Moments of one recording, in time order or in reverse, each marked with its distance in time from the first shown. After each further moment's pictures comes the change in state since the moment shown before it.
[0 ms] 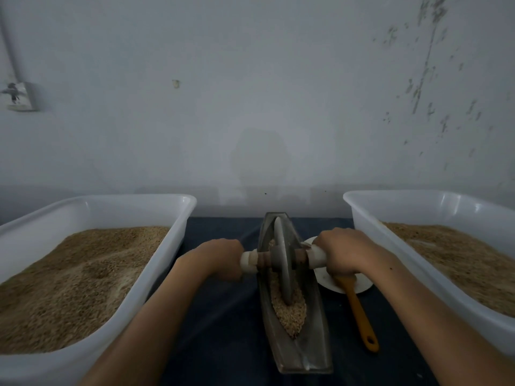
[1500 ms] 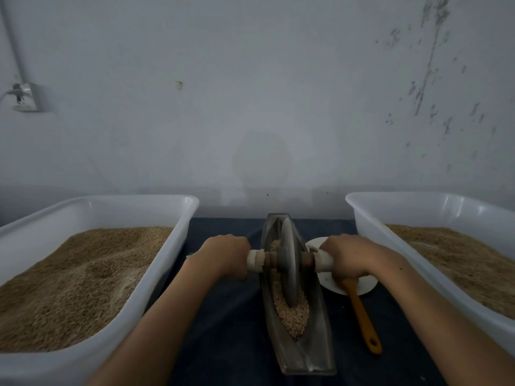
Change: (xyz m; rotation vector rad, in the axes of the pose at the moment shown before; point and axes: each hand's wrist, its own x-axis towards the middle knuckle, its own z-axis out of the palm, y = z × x) left_hand 0.000 0.005 0.000 0.103 0.132 0.013; right_hand 0.001 0.009 0.004 0.132 -0.130 0.033
